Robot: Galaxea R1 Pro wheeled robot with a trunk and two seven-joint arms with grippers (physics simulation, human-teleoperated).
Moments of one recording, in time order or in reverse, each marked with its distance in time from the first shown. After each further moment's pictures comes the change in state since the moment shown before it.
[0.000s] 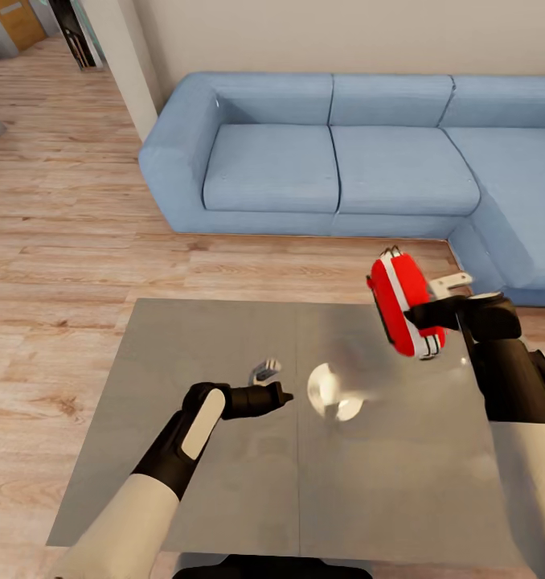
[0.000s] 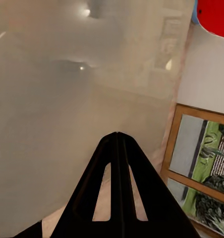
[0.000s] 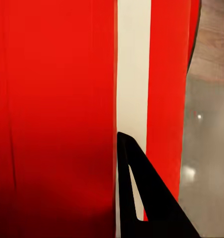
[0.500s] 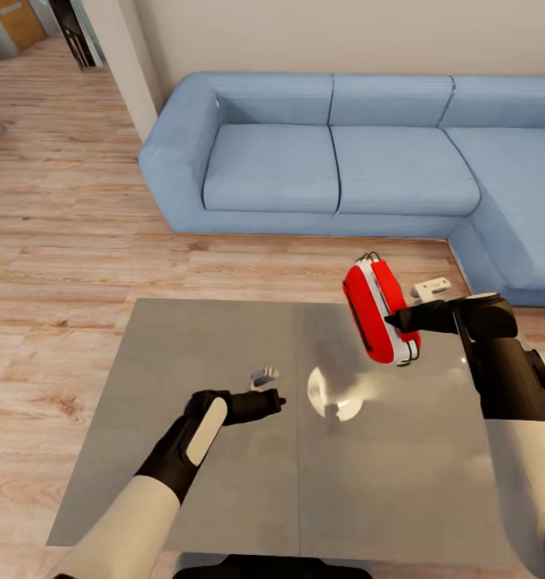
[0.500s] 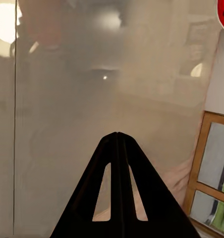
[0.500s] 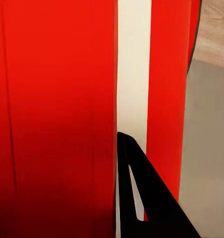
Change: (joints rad) left arm 0.000 0.000 -0.001 0.079 -0.104 -0.121 -0.004; right arm -0.007 0.018 -0.013 0.019 0.007 0.000 0.214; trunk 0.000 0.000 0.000
